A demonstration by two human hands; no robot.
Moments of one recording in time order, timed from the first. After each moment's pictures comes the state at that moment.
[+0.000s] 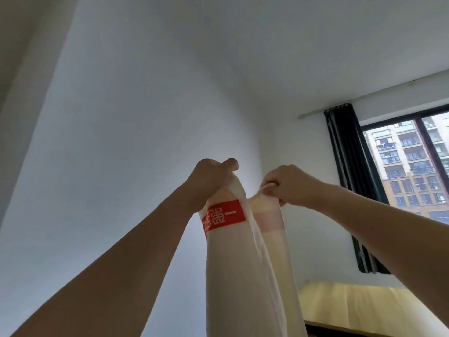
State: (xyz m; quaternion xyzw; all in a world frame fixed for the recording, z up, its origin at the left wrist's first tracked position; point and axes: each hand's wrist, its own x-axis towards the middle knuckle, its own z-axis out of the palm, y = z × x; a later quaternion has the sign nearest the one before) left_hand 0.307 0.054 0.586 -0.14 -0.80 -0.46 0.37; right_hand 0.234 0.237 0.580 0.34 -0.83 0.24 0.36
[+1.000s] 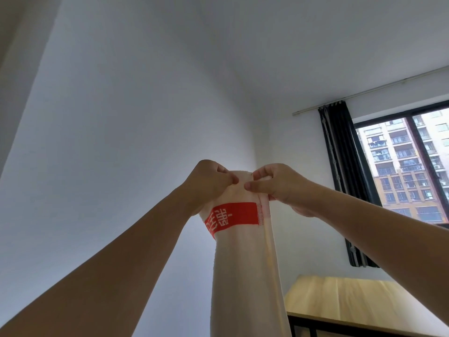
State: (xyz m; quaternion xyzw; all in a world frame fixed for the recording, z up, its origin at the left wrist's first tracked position) left_hand 0.294 0.059 0.572 -0.14 -0.82 -0.40 0.38; right_hand 0.247 0.226 0.561 0.39 -0.75 0.49 0.22
